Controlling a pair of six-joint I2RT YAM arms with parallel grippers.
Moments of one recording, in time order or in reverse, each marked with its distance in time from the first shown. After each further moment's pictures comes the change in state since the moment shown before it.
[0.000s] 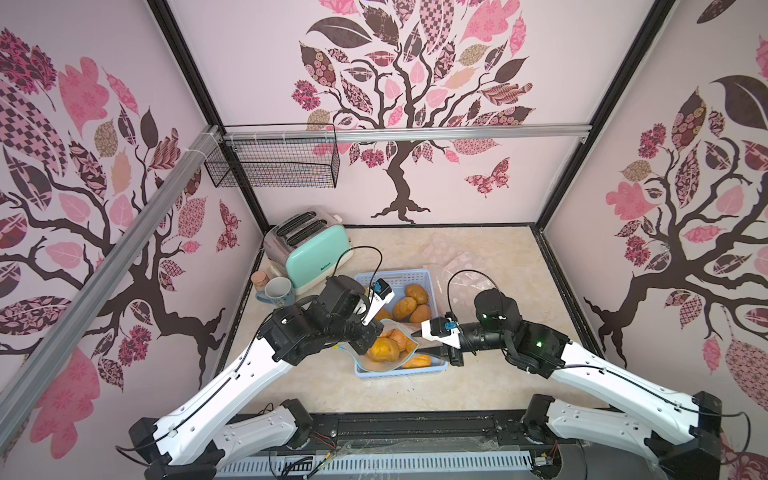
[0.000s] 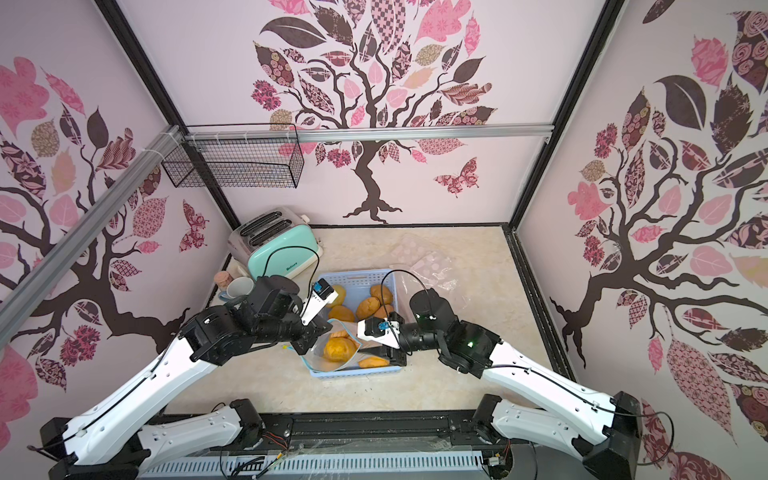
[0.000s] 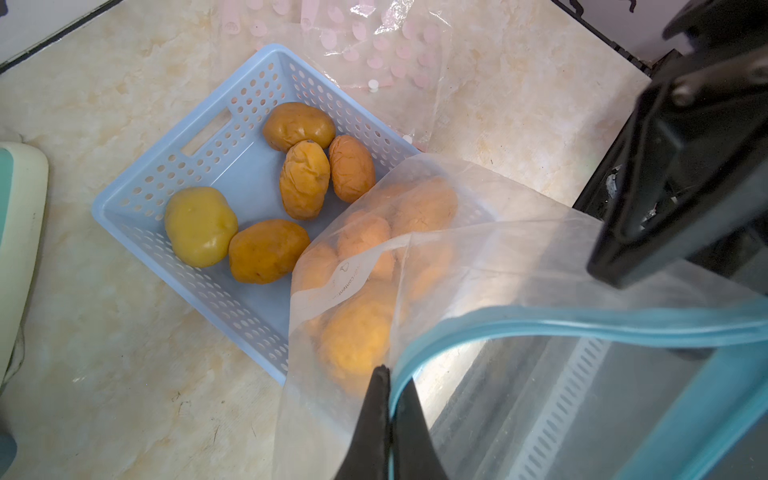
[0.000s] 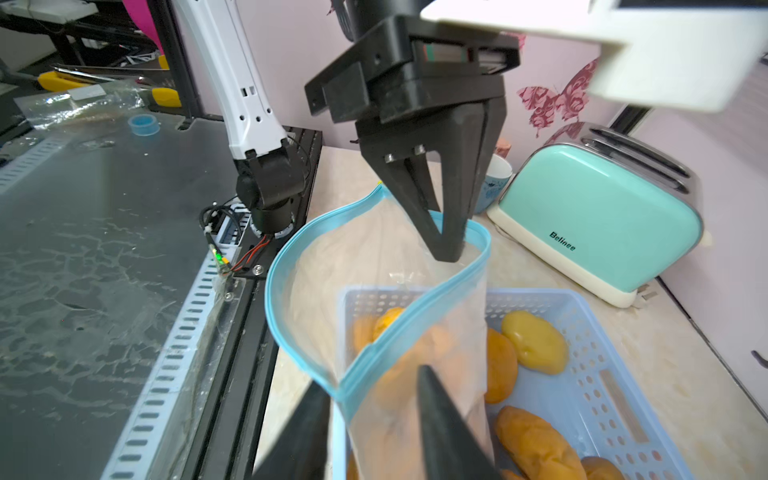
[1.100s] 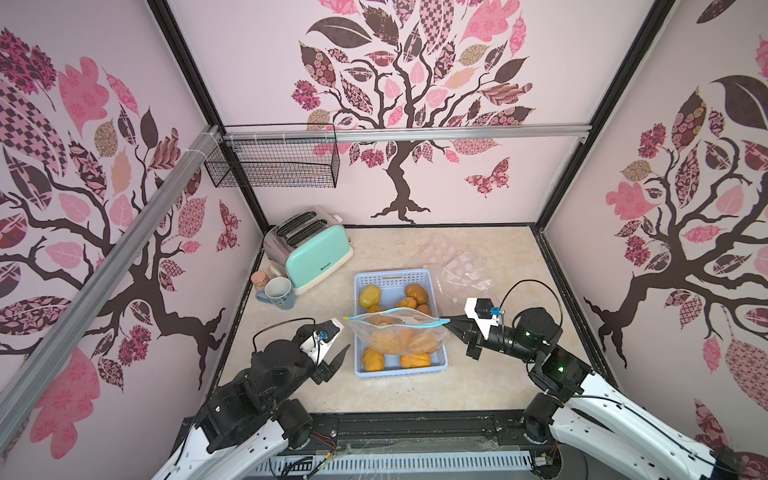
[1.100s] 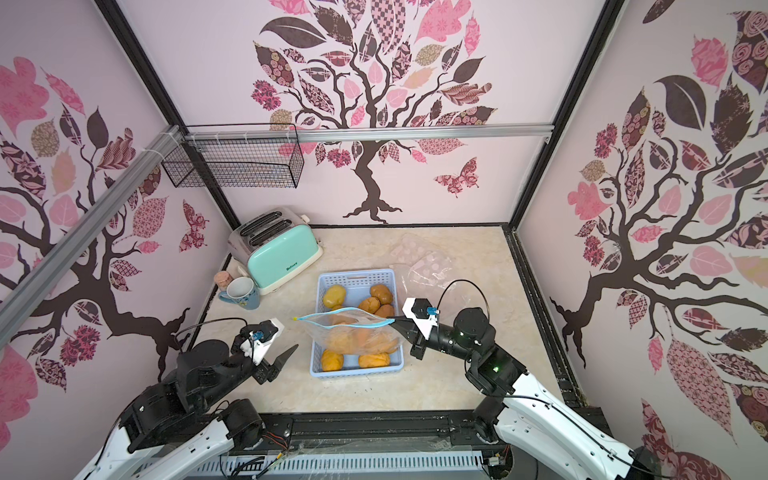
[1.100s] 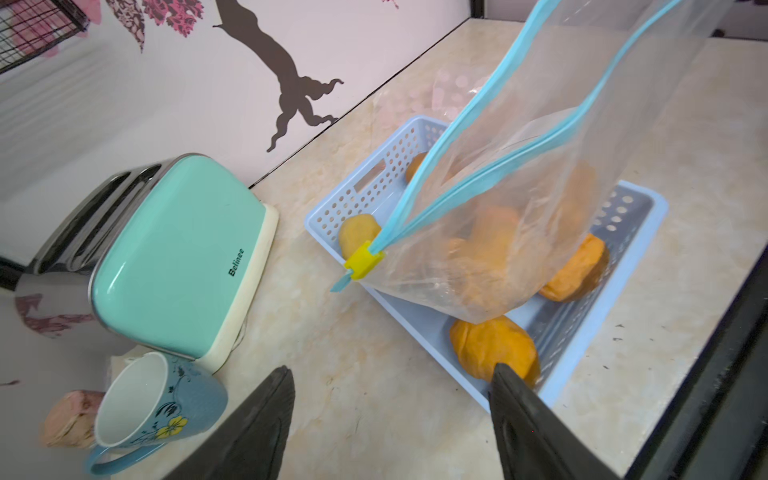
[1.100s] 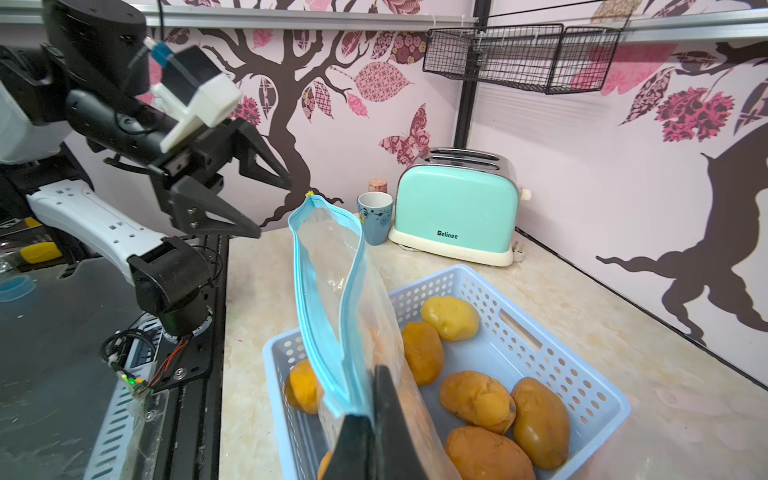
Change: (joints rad) left arm 0.000 -0.664 -0.489 0.205 -0.366 0.261; right arm -0.212 -0.305 -0.316 0.343 0.070 0.341
